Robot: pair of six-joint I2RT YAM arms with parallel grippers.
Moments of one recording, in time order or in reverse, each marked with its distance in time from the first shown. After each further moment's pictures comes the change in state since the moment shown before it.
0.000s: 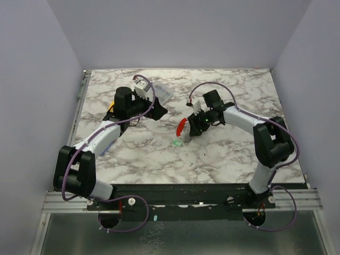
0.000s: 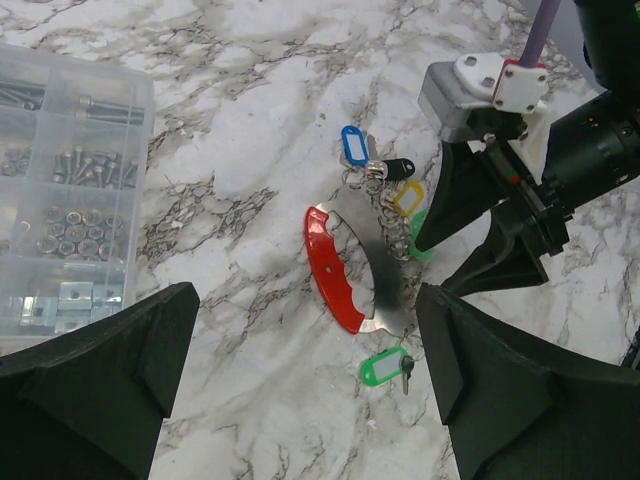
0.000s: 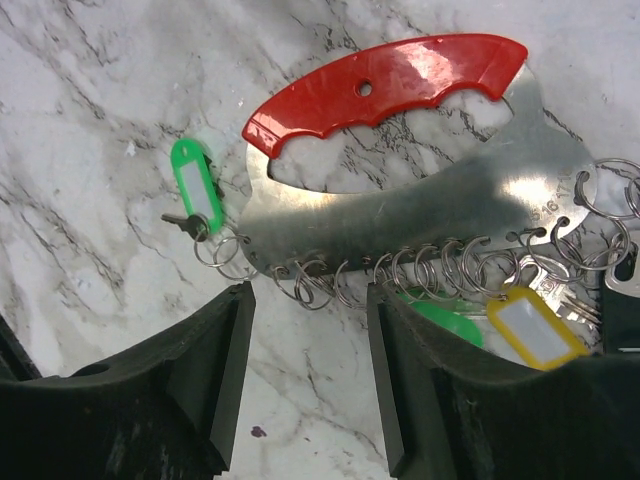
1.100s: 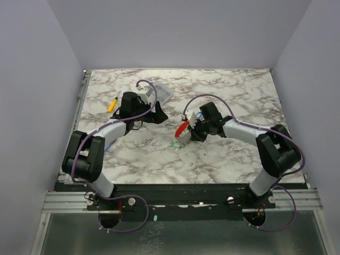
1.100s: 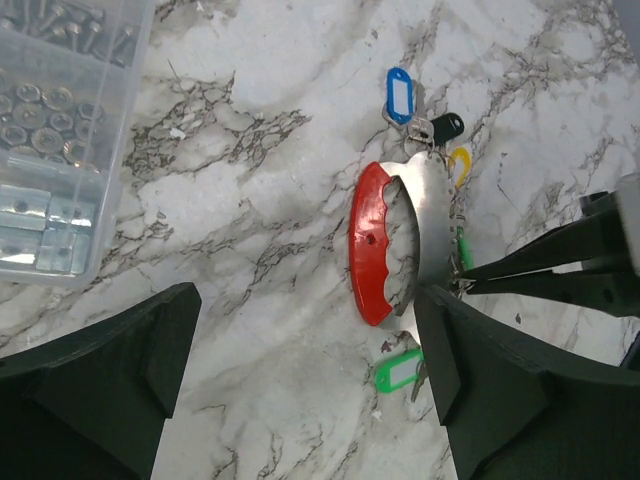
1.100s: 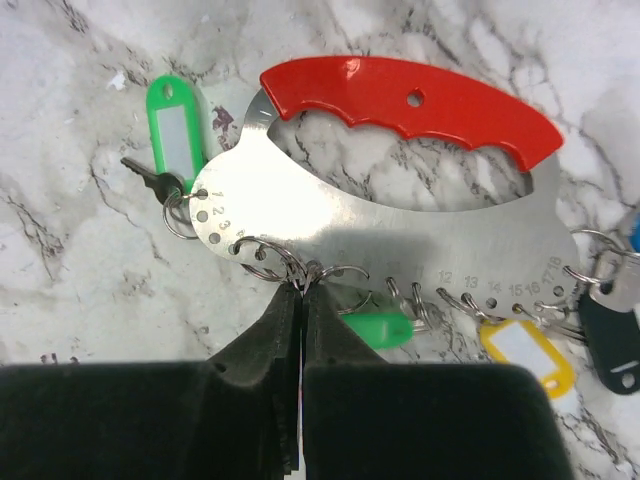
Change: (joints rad) left arm 0.000 0.153 -0.028 0.040 -0.046 -0.112; right arm 0.113 -0.089 -0.211 0.192 0.119 -0.242
